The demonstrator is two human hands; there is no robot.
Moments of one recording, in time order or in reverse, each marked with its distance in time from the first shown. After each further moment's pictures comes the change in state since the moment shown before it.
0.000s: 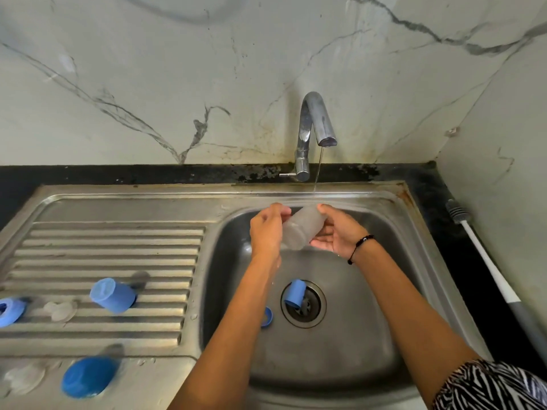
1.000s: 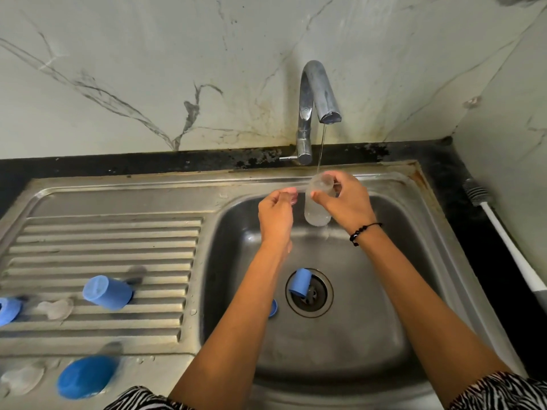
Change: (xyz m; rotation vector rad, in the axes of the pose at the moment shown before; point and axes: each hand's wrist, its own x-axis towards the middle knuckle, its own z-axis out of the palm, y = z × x) left_hand 0.029 -0.021 0.020 -0.033 -0.040 0.088; right_hand 0.016 -0.005 0.002 -0.761 0.339 -0.744
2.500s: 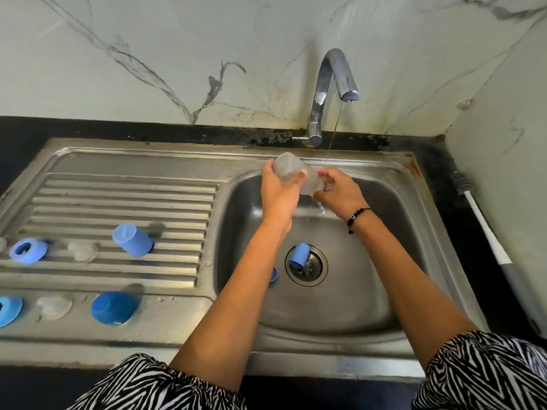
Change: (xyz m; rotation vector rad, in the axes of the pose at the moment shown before) left_hand -0.048 0.028 -0.033 0.089 -0.010 0.036; right_hand -0.044 -0.026 0.007 -0.055 -0.226 0.098
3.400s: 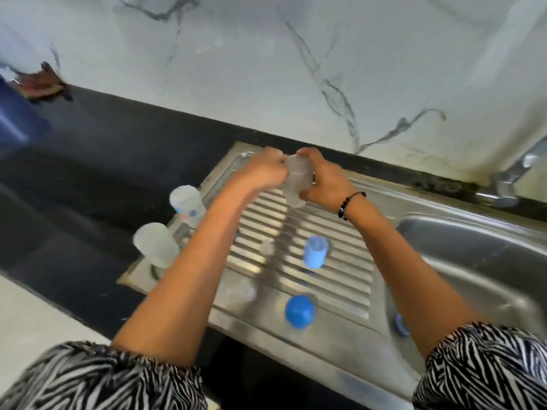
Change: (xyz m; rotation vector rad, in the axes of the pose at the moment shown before) left_hand 0.064 0.105 -0.365 0.729 -0.063 0.090; right_hand -0.007 -0.258 0.252 -0.292 -0.327 -0.553
